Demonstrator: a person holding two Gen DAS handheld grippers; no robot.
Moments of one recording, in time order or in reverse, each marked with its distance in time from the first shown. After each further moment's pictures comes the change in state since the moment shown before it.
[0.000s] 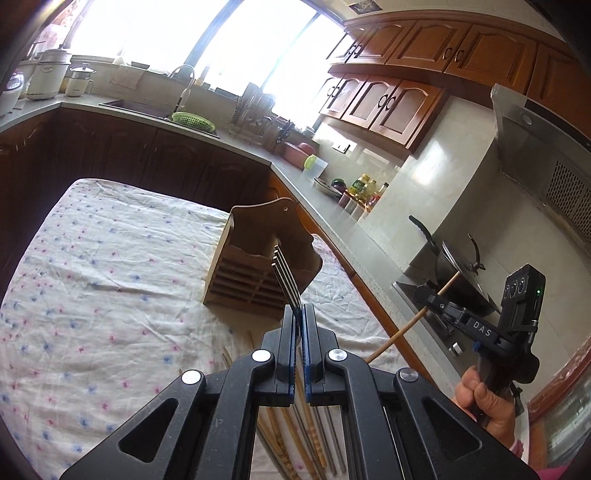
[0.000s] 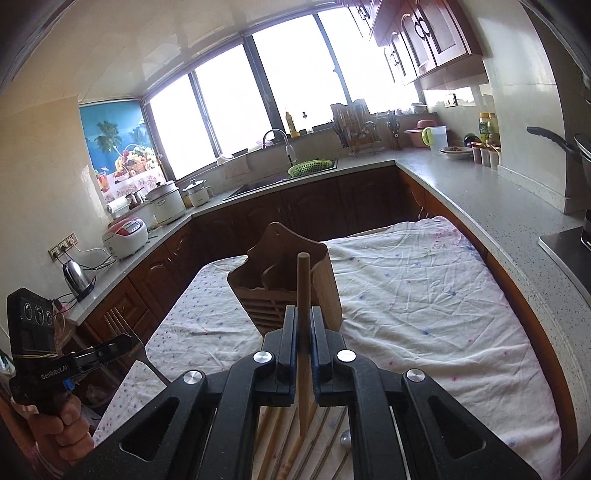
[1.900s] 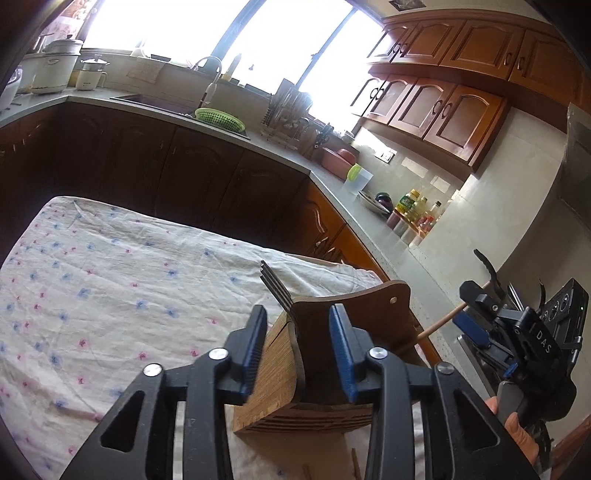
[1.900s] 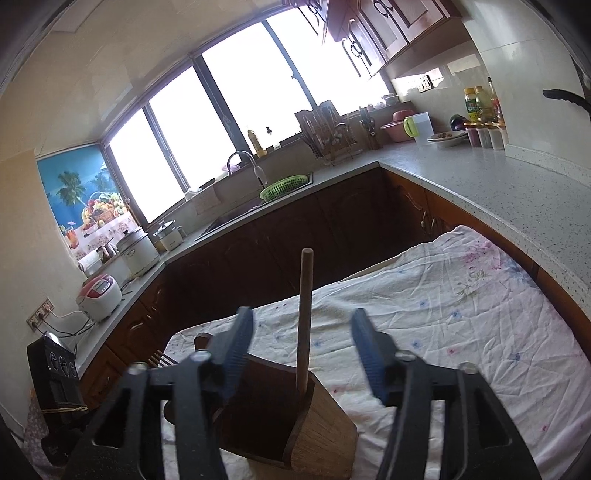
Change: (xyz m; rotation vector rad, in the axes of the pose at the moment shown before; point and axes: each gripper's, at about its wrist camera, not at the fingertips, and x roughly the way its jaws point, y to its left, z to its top) left arm 0.227 0.069 0.098 -0.049 -0.028 0.109; right arm 0.162 -0.038 0.071 0.188 -0.081 -0.029
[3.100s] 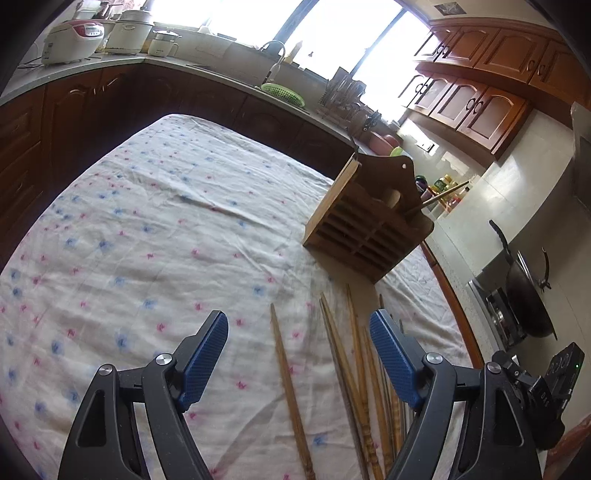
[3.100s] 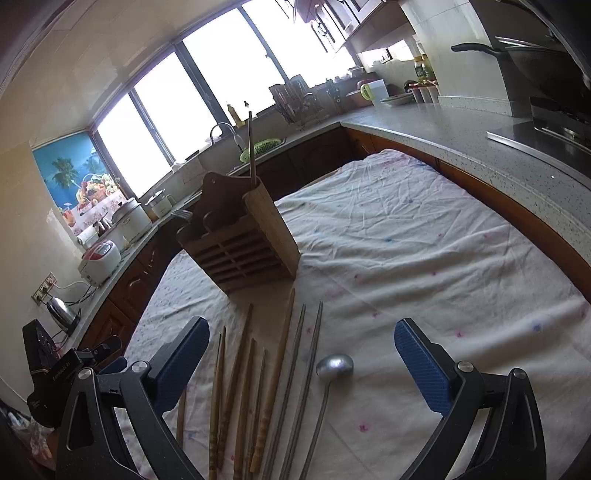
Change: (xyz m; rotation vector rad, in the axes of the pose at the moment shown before) left arm -0.214 0.011 -0.168 -0.126 0.081 0.135; right arm -0.177 -0.038 -0.150 0.048 0.135 -0.078
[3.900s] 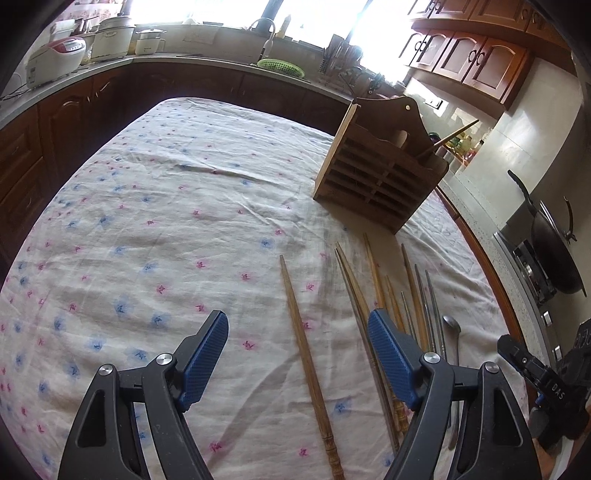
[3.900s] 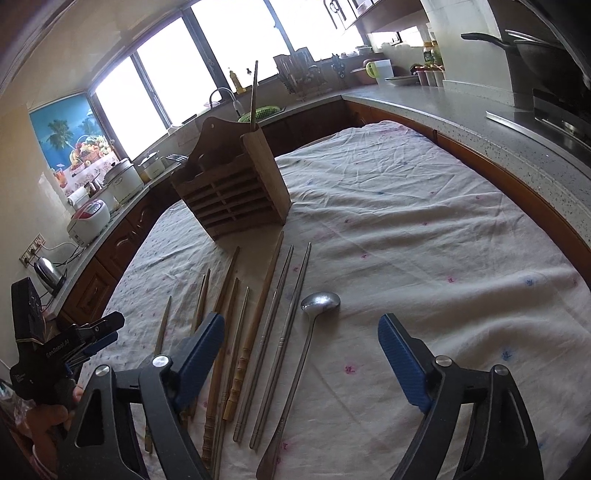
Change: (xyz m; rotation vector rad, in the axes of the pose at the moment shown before) left arm 0.019 -0.027 -0.012 0.118 0.110 0.115; right arm 0.003 0.003 -0.036 -0.076 0.109 -0.048
